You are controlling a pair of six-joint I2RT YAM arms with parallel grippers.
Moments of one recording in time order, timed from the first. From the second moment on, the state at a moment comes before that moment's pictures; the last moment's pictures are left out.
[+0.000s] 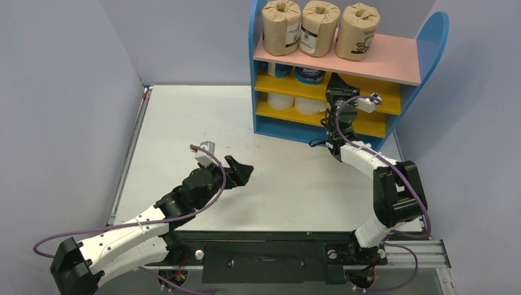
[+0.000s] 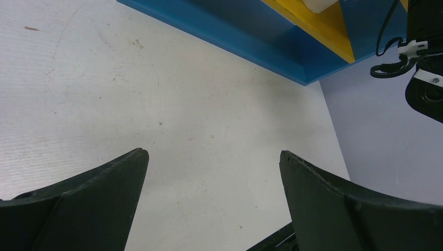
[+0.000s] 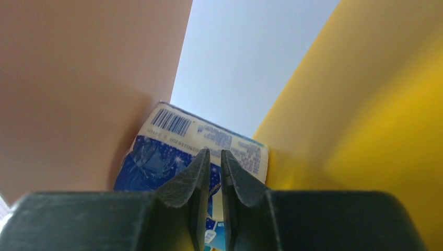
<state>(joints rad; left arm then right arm) -0.88 0.82 0.49 0.06 -0.34 -0.83 0.27 1.60 0.95 0.96 0.53 1.11</state>
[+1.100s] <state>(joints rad) -0.88 0.79 0.48 -0.02 -0.40 -0.84 0.30 1.09 0.75 0.56 0.34 0.92</state>
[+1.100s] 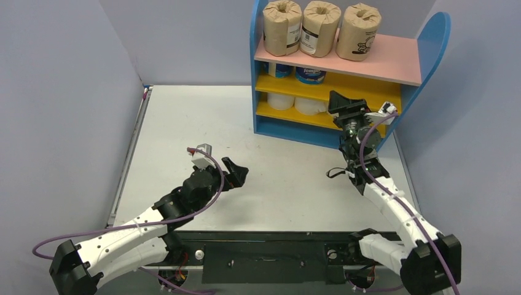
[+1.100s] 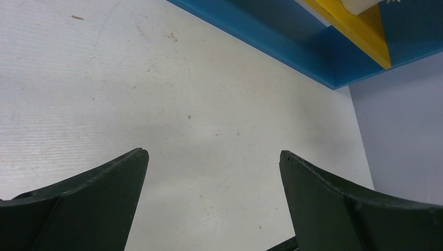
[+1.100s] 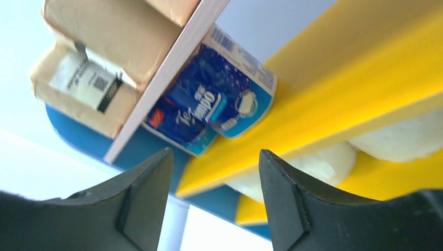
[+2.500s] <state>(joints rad) -0.36 1.02 0.40 0.34 -0.82 -0.22 0.17 0.96 0.13 0.64 0.81 0.14</state>
